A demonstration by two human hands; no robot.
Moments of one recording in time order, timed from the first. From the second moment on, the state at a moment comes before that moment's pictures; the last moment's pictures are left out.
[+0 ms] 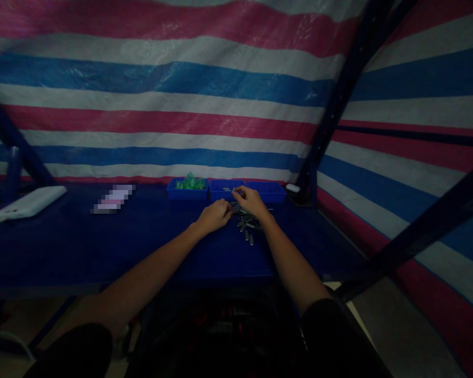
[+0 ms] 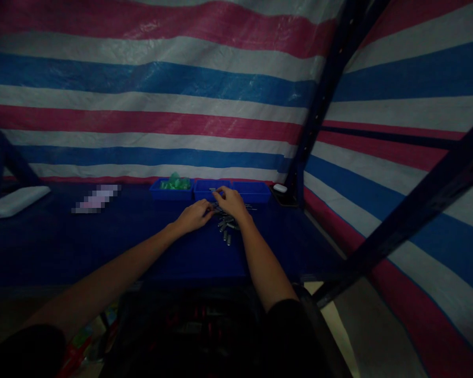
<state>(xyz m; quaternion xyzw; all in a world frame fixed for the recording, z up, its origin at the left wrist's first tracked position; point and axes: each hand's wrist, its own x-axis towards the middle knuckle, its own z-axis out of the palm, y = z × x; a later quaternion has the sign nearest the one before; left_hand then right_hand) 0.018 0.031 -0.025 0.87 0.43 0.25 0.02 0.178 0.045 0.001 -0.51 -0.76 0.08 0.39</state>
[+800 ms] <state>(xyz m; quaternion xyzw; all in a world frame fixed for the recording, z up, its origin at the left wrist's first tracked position) 0.002 0.049 -0.018 0.85 0.40 0.33 0.08 0.163 0.042 0.018 -0.51 -0.73 -0.04 0.45</state>
